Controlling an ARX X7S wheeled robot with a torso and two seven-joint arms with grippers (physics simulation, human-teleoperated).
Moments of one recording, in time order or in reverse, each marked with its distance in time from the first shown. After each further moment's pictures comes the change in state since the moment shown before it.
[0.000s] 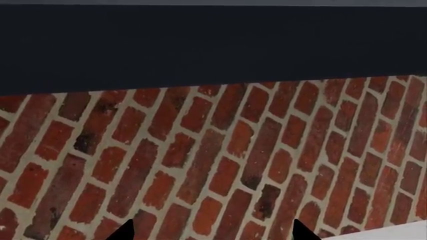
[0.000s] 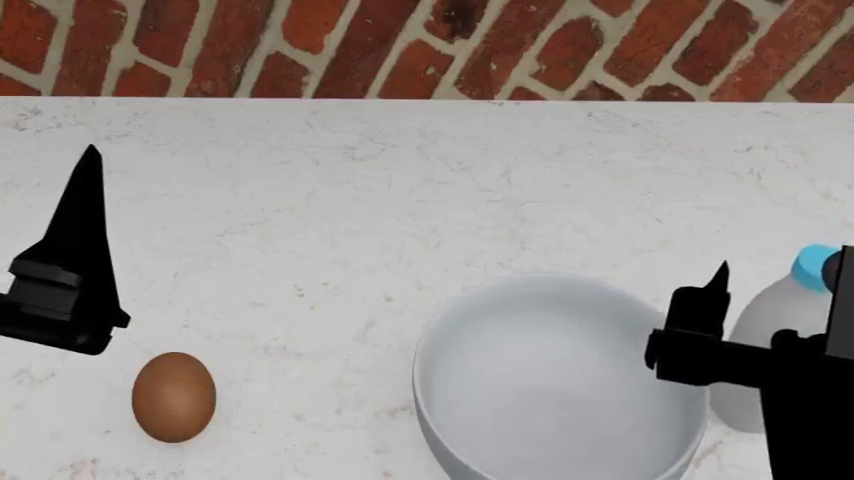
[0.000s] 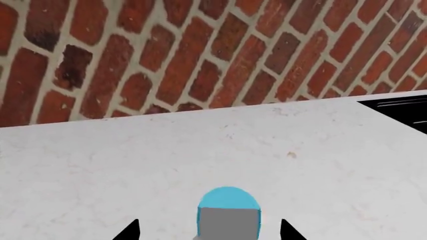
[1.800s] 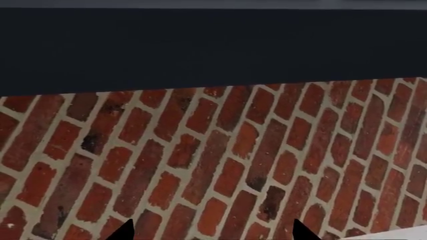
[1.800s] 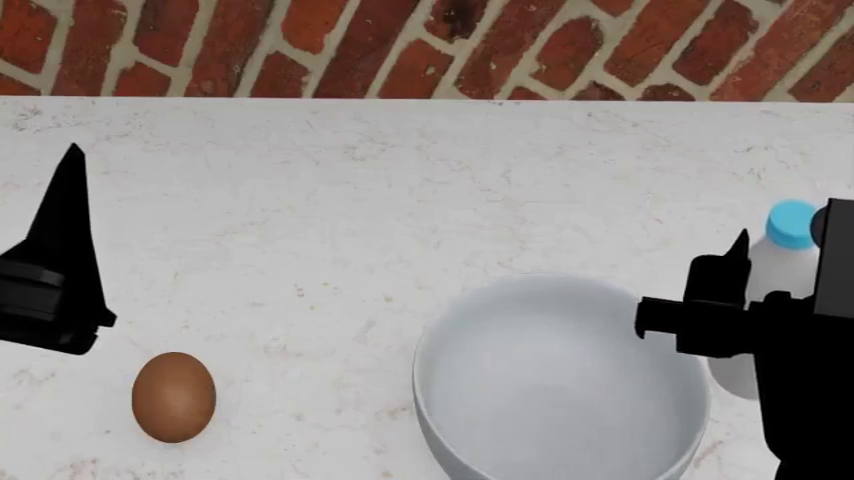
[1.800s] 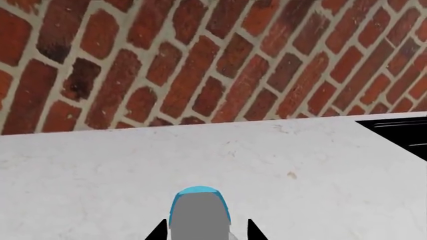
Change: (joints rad) left arm 0.016 0.012 -0.039 0.016 0.007 -0.014 0.015; right arm 0.113 0.004 -0.027 -0.034 0.041 0.103 0.061
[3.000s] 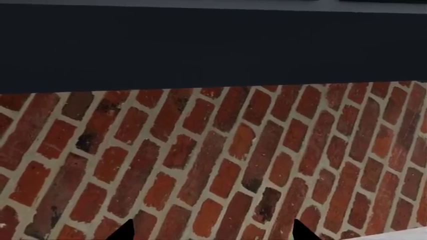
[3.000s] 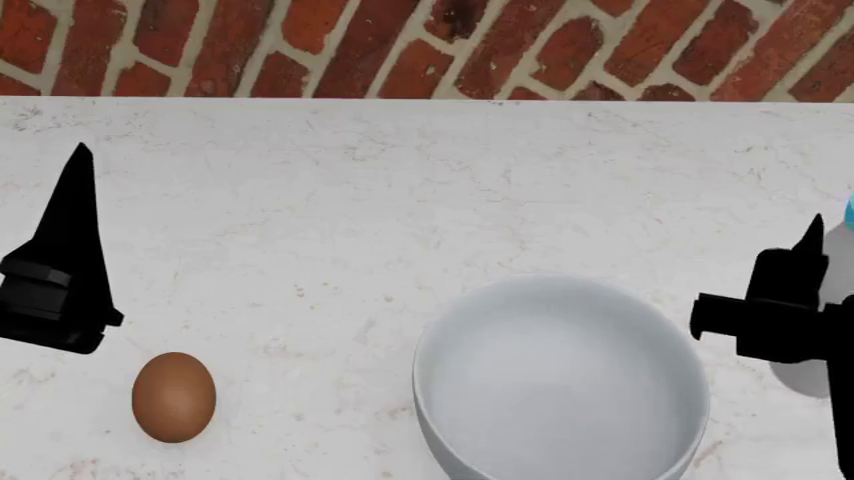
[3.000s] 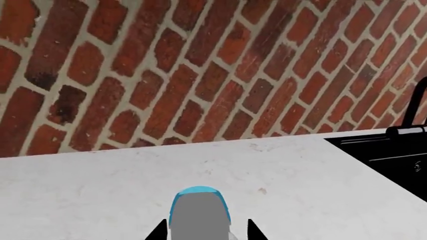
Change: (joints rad) left arm -0.001 0.026 -0.002 -0.010 0.014 0.006 0.022; right arm -0.047 0.088 0.165 -0.163 0.153 0.085 0.115
